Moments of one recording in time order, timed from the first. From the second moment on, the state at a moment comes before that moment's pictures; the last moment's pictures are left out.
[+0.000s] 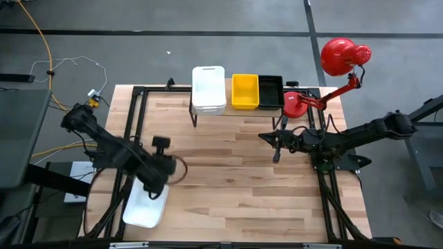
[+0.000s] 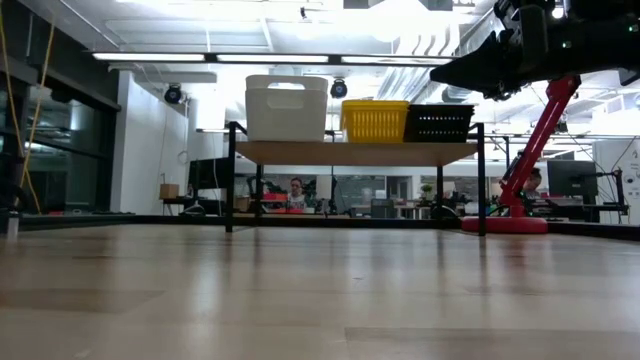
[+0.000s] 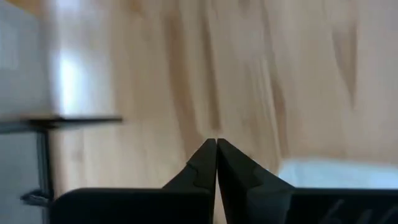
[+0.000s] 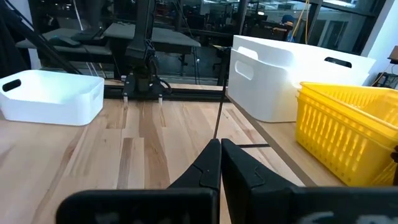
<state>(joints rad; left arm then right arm) -0.48 1.38 1.46 -1.43 -0.43 -0.36 0.11 0.92 0.25 0.62 0.36 -0.13</state>
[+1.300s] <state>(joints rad) -0.60 1.40 0.84 -1.11 -0.06 -0.66 0.11 0.92 0.25 0.61 0.36 -0.11</state>
